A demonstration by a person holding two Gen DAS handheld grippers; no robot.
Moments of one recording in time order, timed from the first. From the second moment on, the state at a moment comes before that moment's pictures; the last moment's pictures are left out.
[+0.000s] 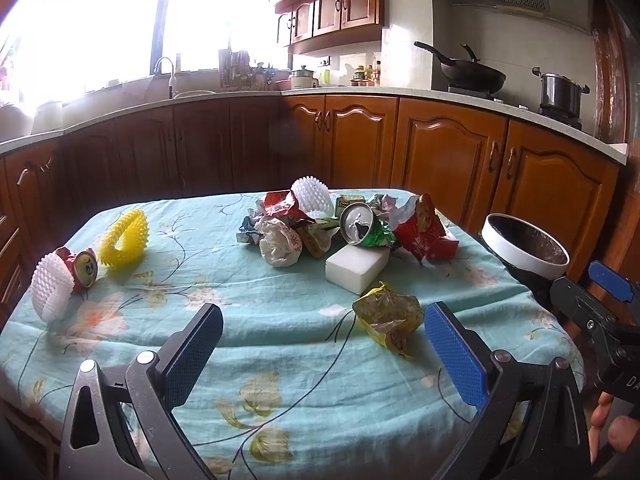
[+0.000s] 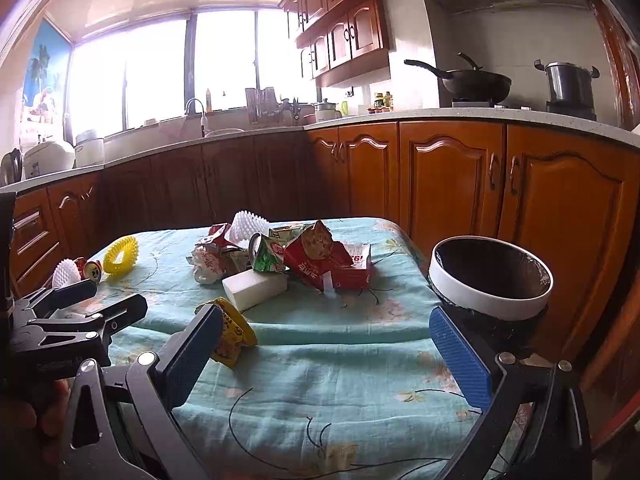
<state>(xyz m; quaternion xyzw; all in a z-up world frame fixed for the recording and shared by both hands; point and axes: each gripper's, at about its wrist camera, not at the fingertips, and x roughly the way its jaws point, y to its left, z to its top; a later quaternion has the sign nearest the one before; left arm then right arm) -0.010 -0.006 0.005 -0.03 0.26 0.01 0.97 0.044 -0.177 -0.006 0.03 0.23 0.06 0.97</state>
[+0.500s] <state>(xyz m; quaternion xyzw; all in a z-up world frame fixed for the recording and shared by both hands) -0.011 -0.008 0.006 -0.03 0.26 0.01 0.97 0.042 -0.180 -0.002 0.04 0.23 0.07 0.97</state>
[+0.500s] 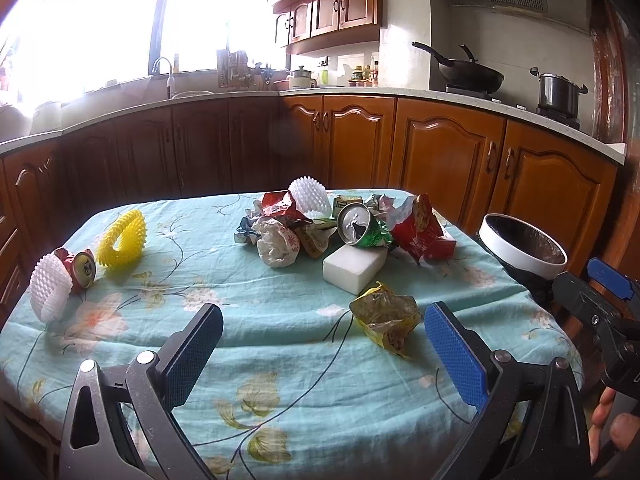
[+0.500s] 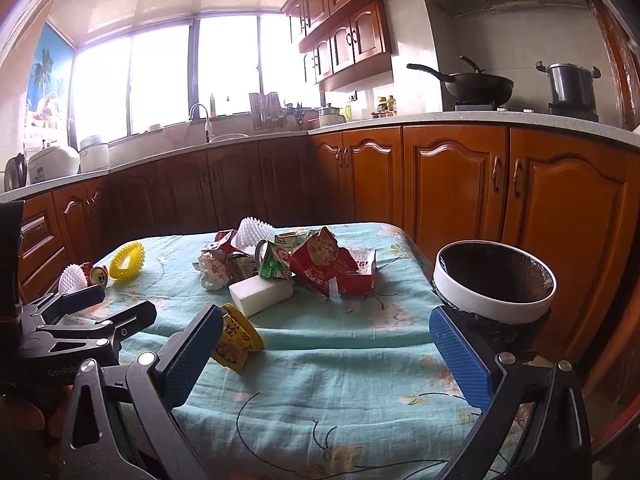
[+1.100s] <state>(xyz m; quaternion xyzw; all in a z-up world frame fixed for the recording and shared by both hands) -0.008 -0.009 0.003 -0.03 0.26 0.01 0.96 0.044 -0.182 -0.003 0.05 0.23 0.07 0.97</state>
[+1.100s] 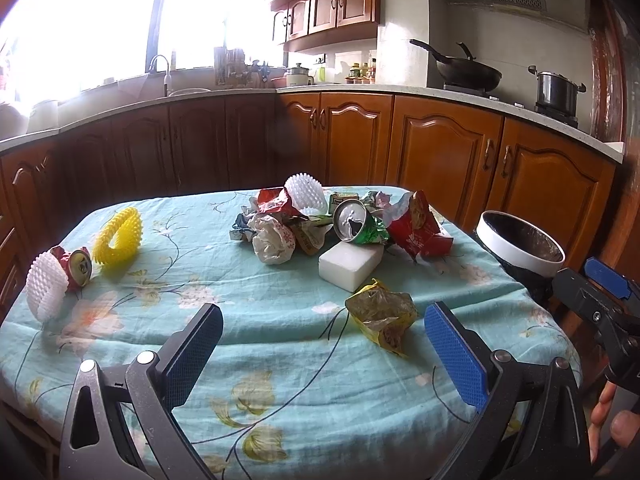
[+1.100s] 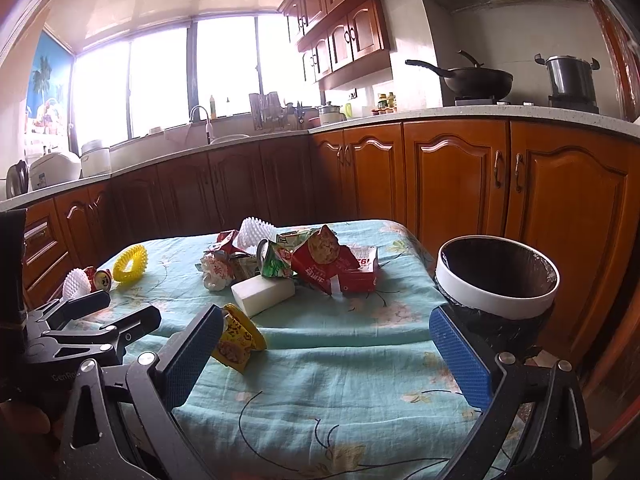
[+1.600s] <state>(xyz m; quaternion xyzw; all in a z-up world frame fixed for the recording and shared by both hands) -0.004 -0.012 0.000 -0.03 0.27 0.00 0.96 0.046 -0.187 -0.006 0.06 0.24 0.08 0.97</state>
